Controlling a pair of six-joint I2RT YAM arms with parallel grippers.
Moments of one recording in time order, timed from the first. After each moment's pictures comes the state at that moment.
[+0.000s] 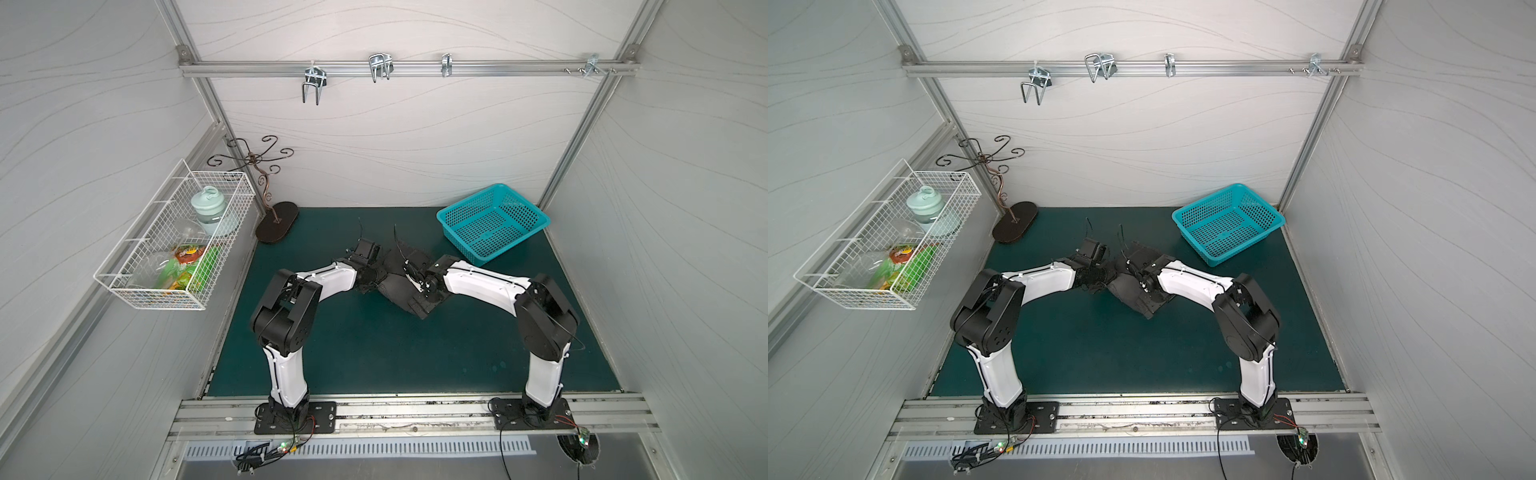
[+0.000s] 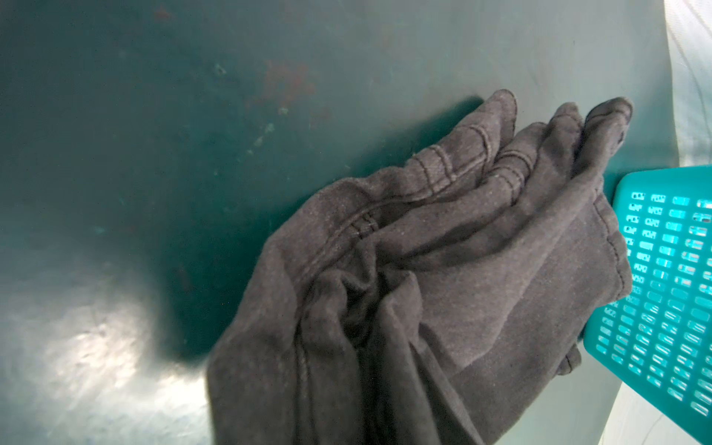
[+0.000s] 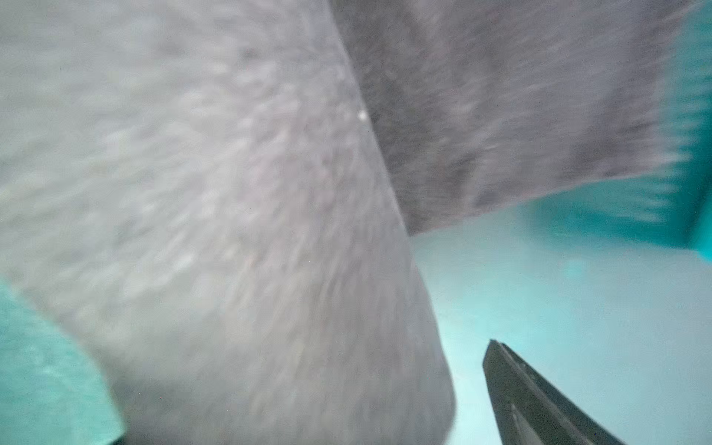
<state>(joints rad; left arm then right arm) -0.43 1.88 1.13 -0.29 0.05 -1.08 0.87 1.87 1.38 -0.88 0.27 0.05</state>
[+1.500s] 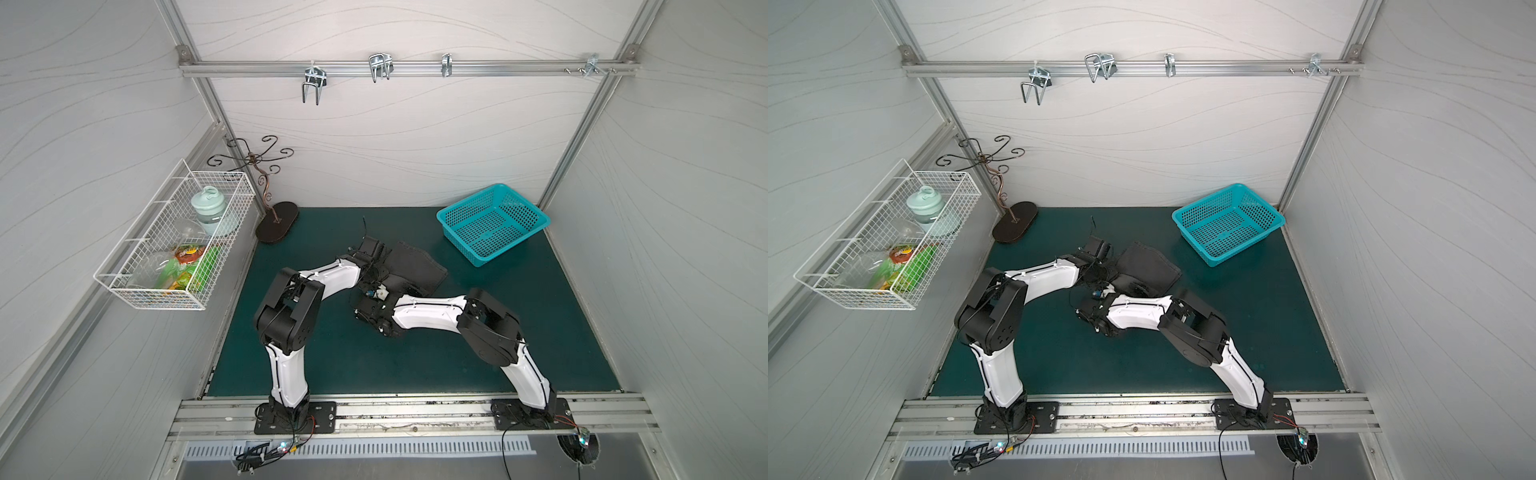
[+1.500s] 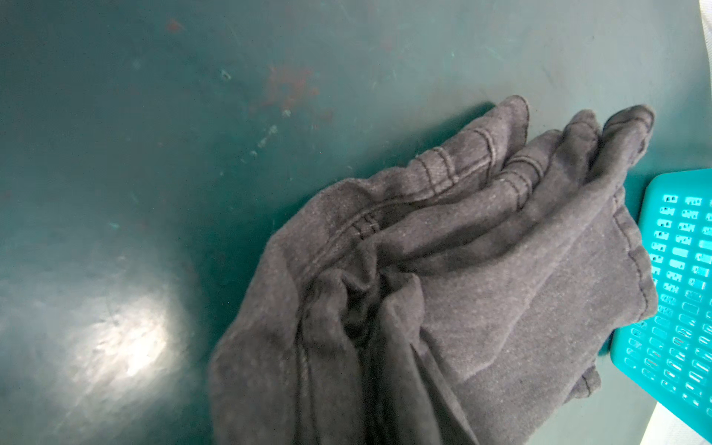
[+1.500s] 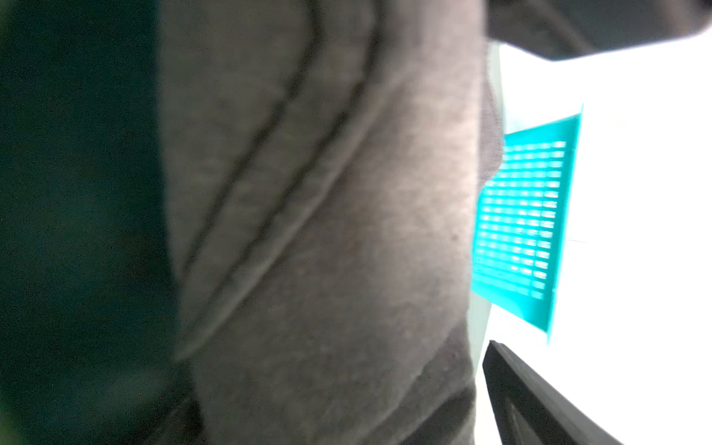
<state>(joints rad) -0.46 1.90 1.18 -0.36 0.02 -1.07 1.17 2.20 1.55 -0.87 0.98 0.14</state>
